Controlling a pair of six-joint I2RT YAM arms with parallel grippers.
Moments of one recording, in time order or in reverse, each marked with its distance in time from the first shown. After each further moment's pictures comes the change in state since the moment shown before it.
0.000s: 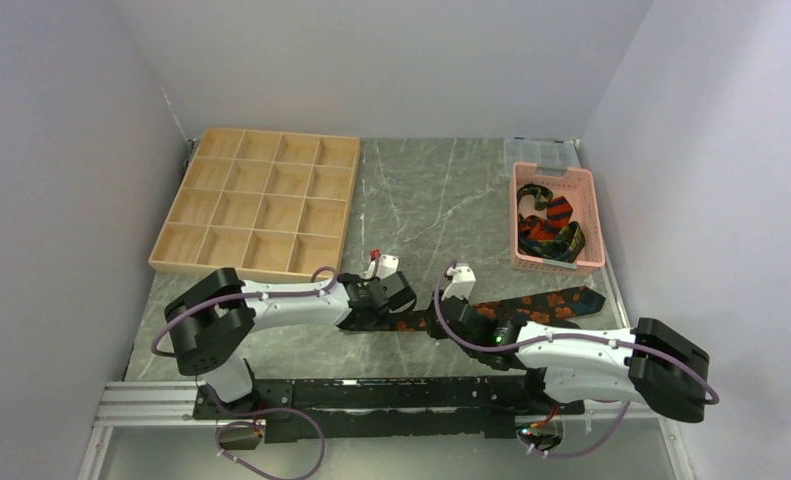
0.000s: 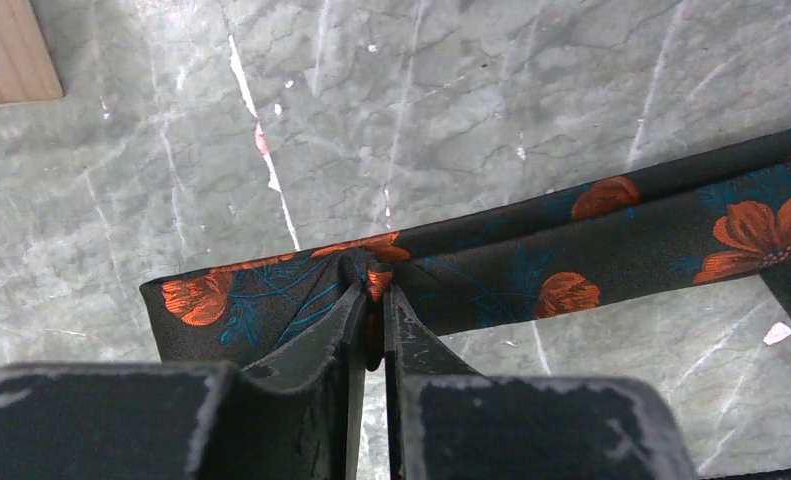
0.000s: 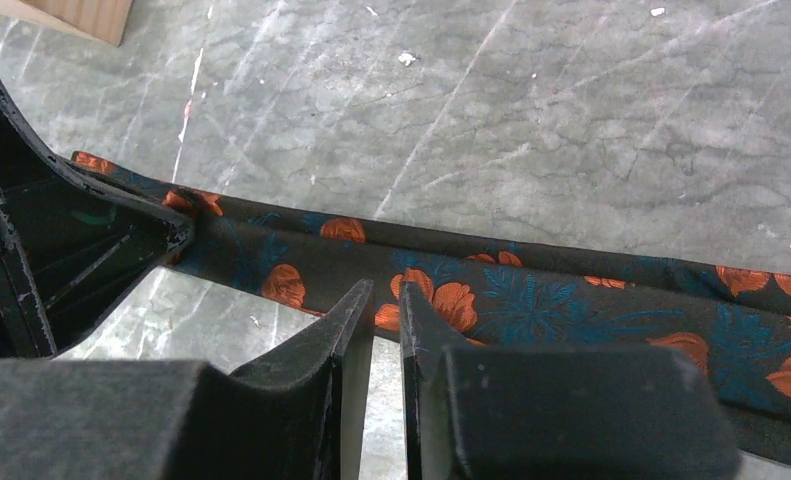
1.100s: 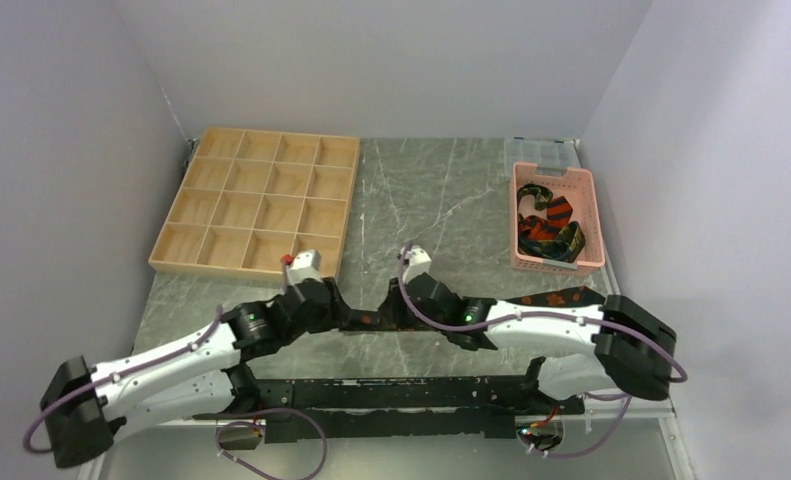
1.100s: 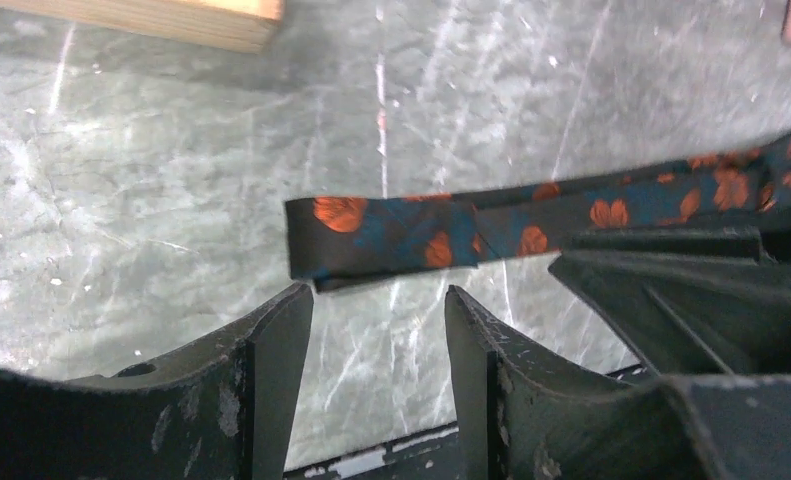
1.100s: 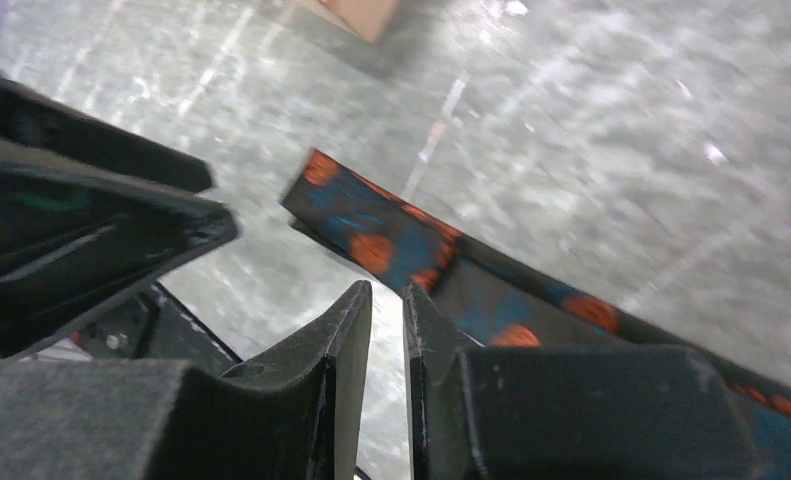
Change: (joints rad) left arm 0.071 -0.712 -0.373 0.057 0.013 -0.157; right arm -0.001 0.190 0.220 0.062 -0.261 -0.082
